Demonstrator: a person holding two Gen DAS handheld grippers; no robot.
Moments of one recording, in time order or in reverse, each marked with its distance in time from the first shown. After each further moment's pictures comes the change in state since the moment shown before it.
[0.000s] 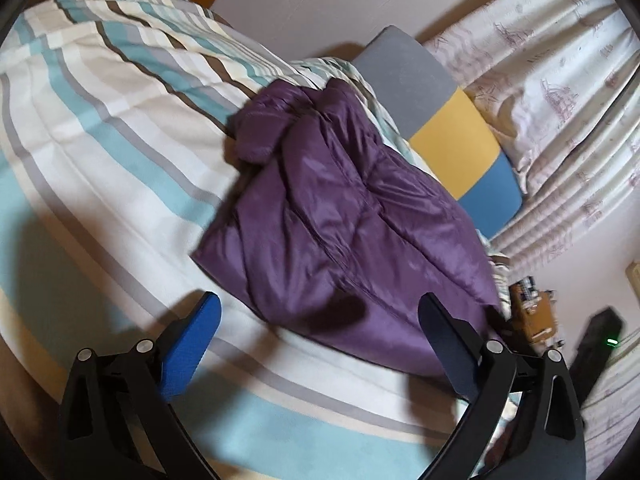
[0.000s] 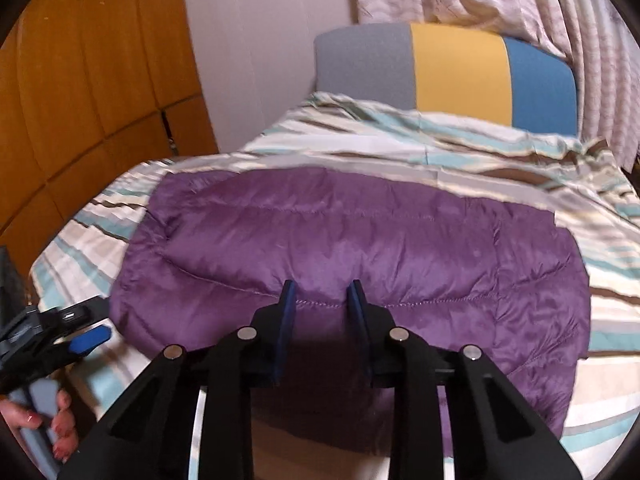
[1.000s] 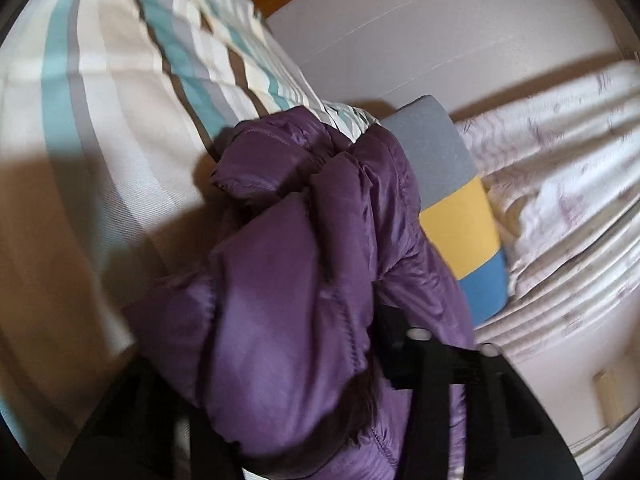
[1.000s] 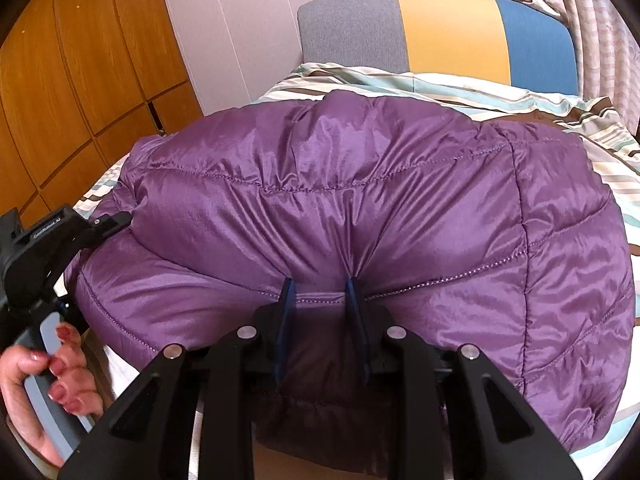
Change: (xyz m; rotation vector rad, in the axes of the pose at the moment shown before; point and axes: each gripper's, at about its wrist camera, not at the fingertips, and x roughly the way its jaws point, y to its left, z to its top) left arm 0.063 0.015 0.036 -0.326 -0.191 -0.091; right arm 0.033 -0.026 -0.025 0.060 0.063 0.023
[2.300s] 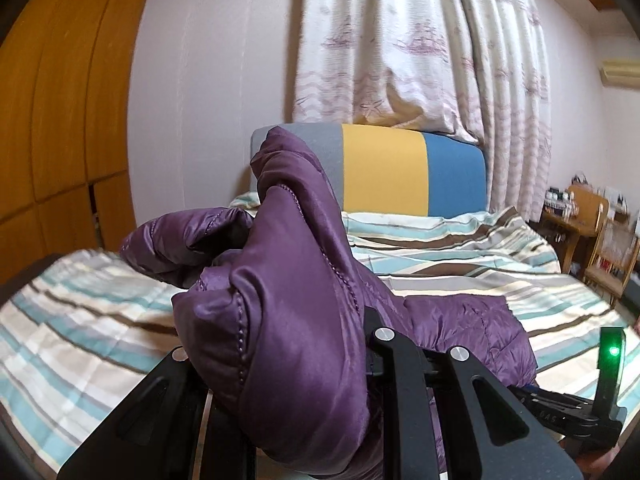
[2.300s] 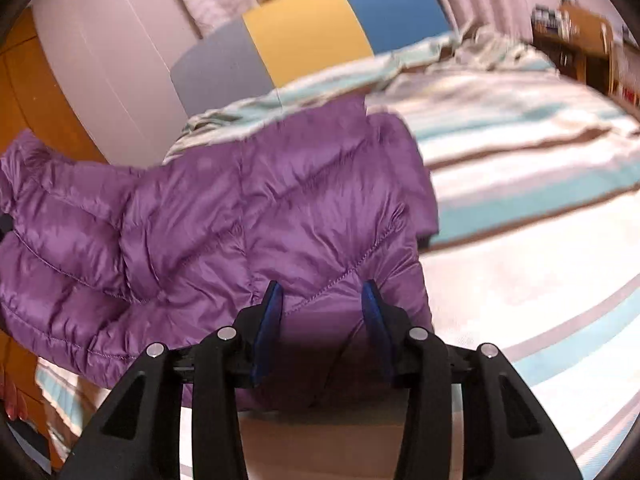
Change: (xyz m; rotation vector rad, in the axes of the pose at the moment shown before) left arm -0.049 -0.206 -0.115 1.097 -0.184 0.090; right arm -0.070 -0.144 -0.031 0.401 -0.061 -0.121
